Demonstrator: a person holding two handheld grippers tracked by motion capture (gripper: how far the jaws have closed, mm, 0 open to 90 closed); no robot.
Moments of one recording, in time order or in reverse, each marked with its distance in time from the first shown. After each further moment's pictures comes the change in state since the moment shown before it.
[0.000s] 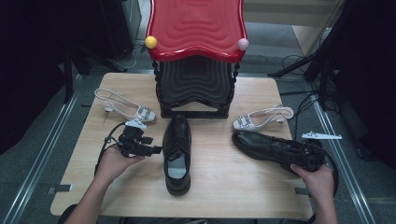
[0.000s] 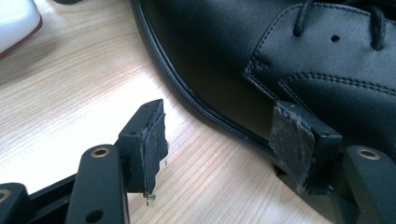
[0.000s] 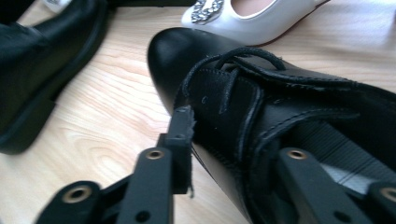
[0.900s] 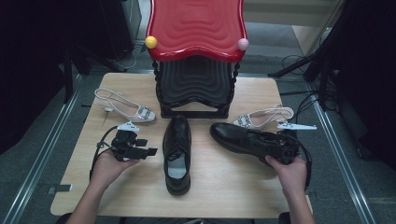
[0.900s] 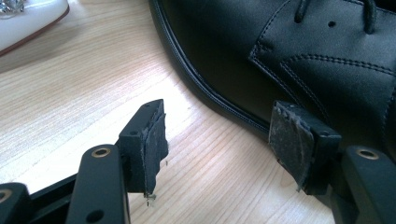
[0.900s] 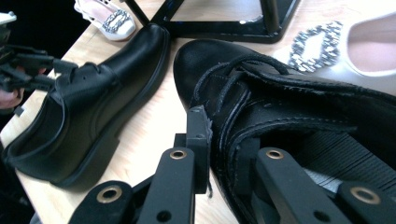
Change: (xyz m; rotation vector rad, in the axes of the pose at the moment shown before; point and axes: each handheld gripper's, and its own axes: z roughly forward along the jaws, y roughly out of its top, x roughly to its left) left arm 0.000 -0.015 -0.012 -0.040 0.028 -0.034; right arm 0.076 0.032 0.039 -0.045 0.073 -0.020
